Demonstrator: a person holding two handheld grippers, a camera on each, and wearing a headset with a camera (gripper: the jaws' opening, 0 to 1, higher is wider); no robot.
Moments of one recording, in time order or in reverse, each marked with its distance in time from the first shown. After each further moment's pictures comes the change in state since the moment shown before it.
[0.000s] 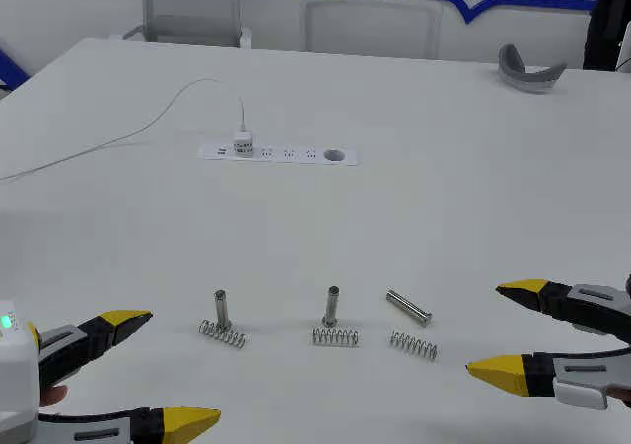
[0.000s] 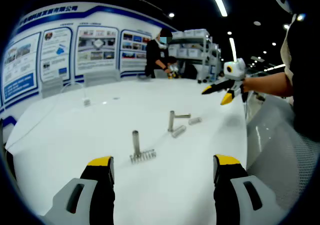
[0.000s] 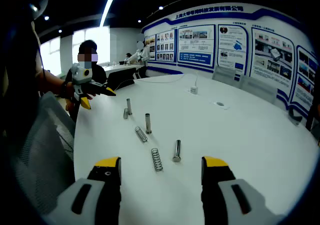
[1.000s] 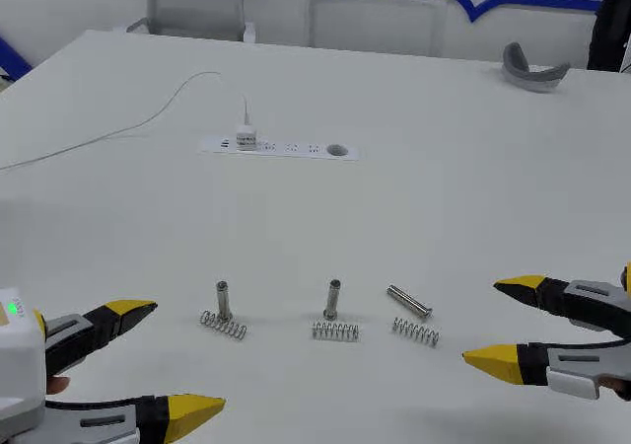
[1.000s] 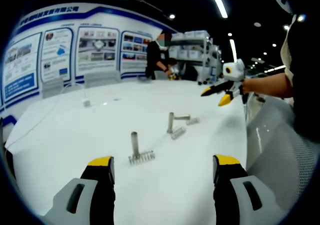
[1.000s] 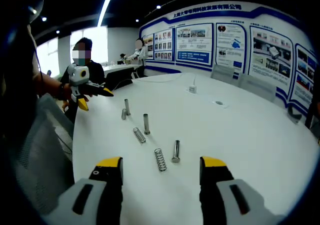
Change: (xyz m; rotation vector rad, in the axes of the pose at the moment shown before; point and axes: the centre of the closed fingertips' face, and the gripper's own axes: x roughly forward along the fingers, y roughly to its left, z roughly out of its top) left arm 0.001 -0.002 0.002 -0.005 -0.015 0.003; right arm 0.003 -0.002 0.001 0.015 0.008 -0.011
